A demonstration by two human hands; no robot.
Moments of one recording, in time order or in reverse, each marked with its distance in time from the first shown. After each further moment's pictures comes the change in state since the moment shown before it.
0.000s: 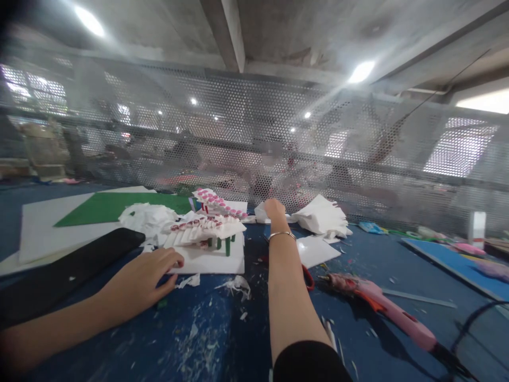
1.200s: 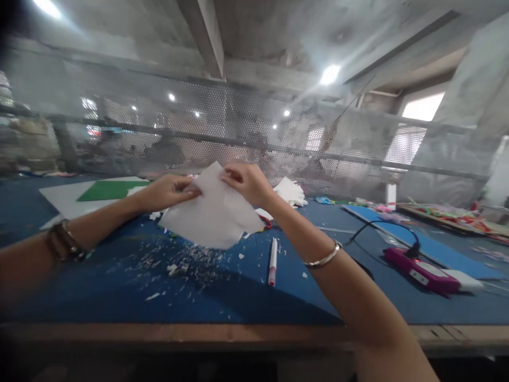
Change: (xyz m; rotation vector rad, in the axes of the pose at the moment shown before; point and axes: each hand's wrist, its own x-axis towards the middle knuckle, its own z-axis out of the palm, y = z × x) left_hand -0.003 0.058 -0.093 -0.403 0.108 0.283; right_hand -0.235 -0.007 -0.112 0.538 0.513 -0.724
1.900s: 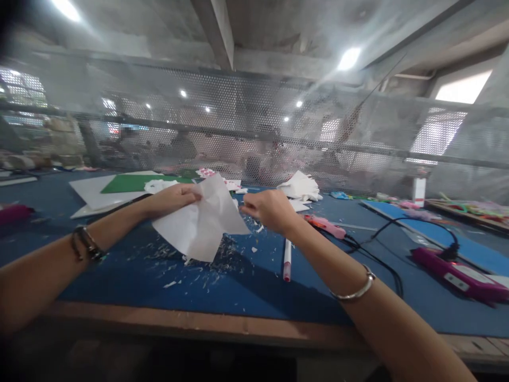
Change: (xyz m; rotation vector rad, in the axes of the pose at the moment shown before) left_hand -0.023 -0.016 0.016 -0.342 -0.105 -0.350; right_hand -0.046 0.003 0.019 -0.317 -0.165 0.029
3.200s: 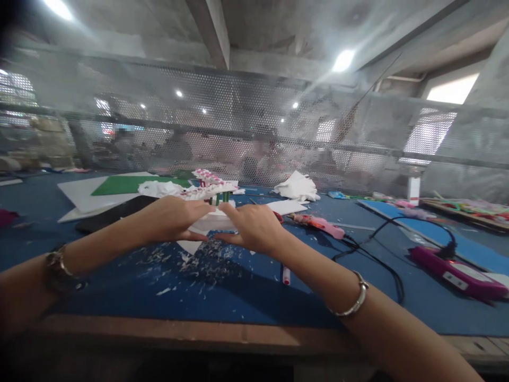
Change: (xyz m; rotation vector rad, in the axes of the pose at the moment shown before) left_hand -0.016 0.029 0.024 1.032 -0.085 0.366; right_hand -0.008 -0.035 0.008 -0.198 -0.183 -0.046
